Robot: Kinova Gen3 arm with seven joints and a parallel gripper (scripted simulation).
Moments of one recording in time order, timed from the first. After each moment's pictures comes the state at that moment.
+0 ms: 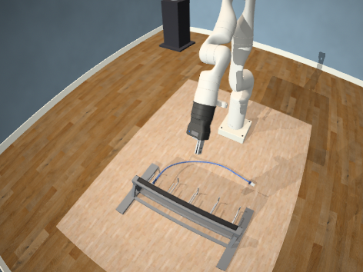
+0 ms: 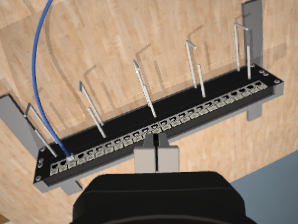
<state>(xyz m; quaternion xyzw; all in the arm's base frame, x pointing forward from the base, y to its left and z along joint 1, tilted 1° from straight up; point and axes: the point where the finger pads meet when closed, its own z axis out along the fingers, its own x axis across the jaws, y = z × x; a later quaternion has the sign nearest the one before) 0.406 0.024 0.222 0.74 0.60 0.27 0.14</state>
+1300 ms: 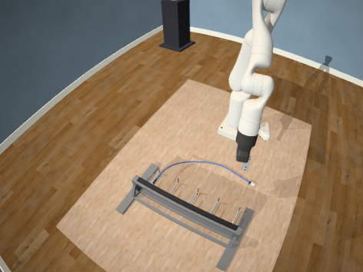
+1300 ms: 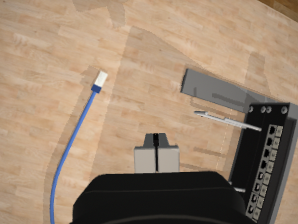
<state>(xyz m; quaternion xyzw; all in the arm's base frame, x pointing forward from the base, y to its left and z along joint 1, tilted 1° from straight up) 0.322 0.189 0.139 0.97 0.20 0.12 -0.01</state>
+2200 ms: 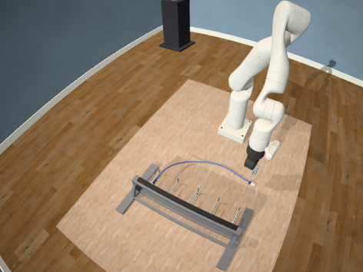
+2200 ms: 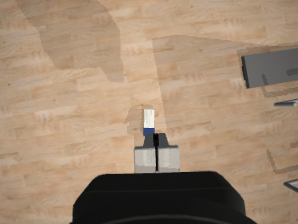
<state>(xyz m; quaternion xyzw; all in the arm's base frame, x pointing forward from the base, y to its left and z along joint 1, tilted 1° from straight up) 0.267 0.222 0.061 1.00 -0.02 0.01 0.00</state>
